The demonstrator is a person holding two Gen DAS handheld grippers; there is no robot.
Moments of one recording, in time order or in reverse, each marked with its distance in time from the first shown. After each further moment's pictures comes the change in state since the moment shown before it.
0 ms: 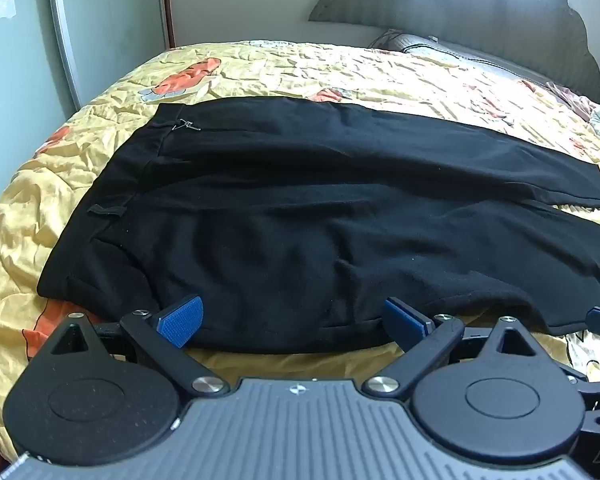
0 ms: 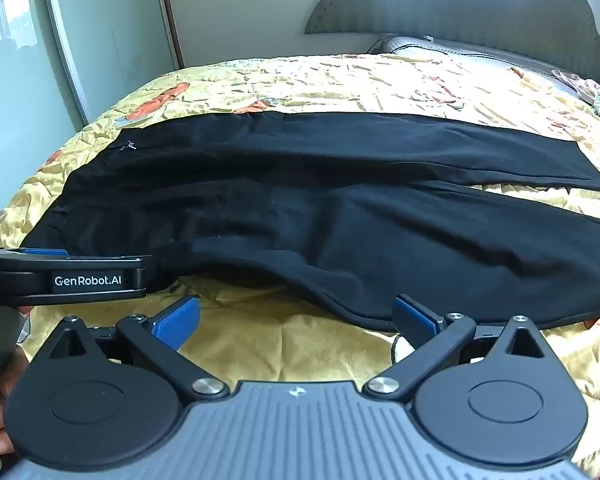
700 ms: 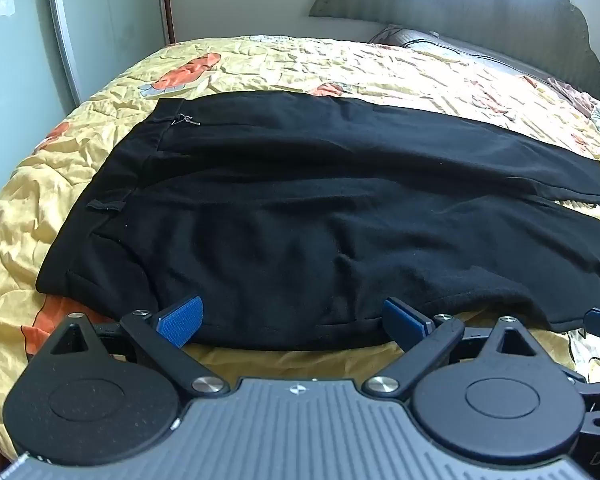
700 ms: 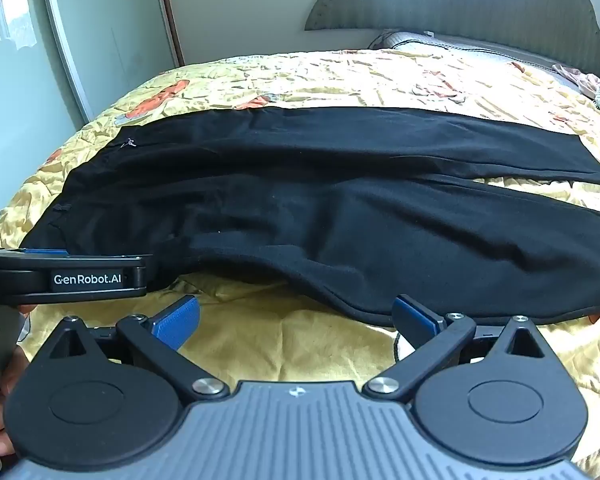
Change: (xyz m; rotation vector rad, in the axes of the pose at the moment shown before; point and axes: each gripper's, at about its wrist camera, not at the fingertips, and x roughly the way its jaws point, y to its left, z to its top) left arm 0.006 0.000 -0.001 0.002 0.029 0.008; right arm 0.006 0.000 -0.004 0.010 0.010 0.009
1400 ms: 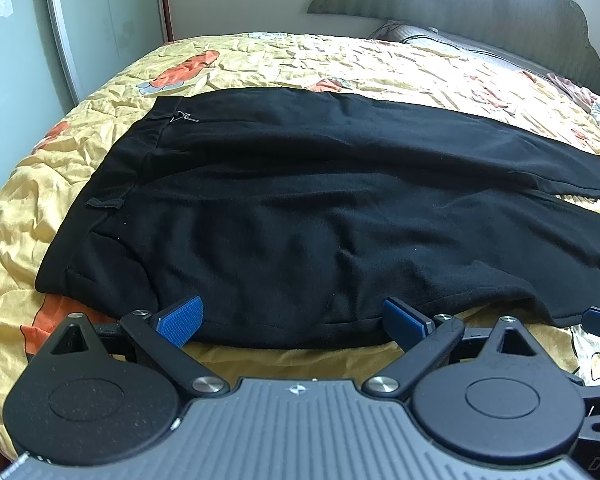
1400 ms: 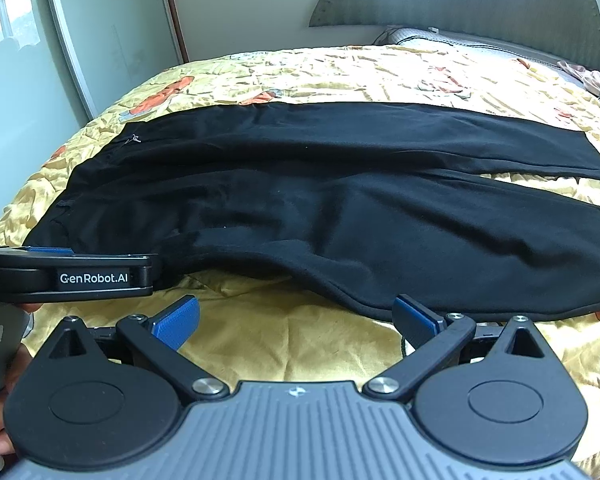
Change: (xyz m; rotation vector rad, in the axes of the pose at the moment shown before) left arm 0.001 0.001 -0.001 0.010 0.009 0.001; right arm 0.004 -0.001 -0.002 -0.001 0.007 0.019
